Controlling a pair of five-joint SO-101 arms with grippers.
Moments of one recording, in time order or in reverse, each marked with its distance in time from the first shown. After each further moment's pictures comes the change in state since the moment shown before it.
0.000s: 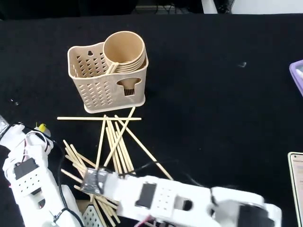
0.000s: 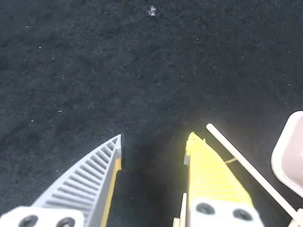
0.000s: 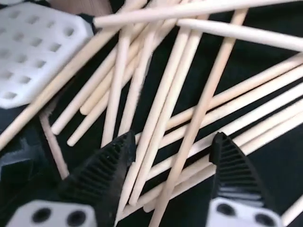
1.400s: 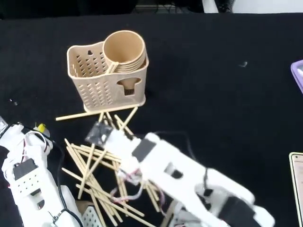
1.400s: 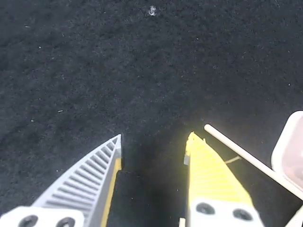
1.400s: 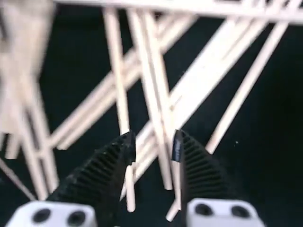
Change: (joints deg) left arm 0.0 0.0 0.0 0.0 0.0; right arm 23.6 14.2 -22.6 16.0 10.5
